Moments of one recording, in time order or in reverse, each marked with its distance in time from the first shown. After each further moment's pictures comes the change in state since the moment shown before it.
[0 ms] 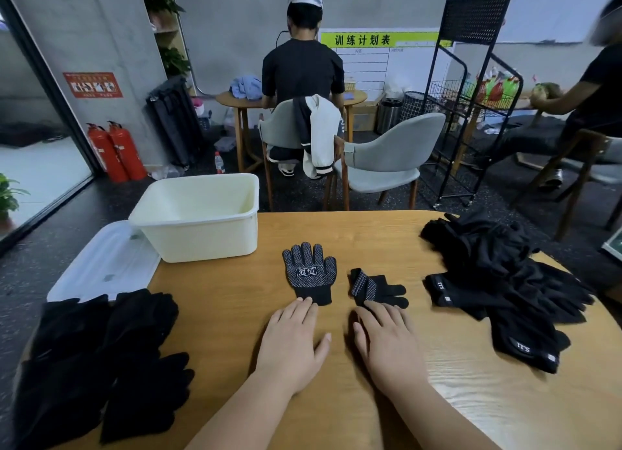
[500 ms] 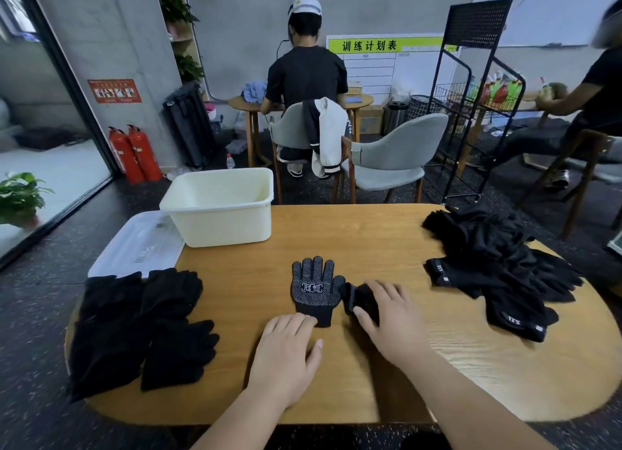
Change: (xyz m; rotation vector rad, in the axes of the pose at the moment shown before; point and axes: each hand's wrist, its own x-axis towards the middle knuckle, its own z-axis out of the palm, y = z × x) left_hand -0.085 -0.012 0.015 -0.092 0.254 0.050; right_hand -0.009 -0.014 -0.040 0.114 -0.185 0.101
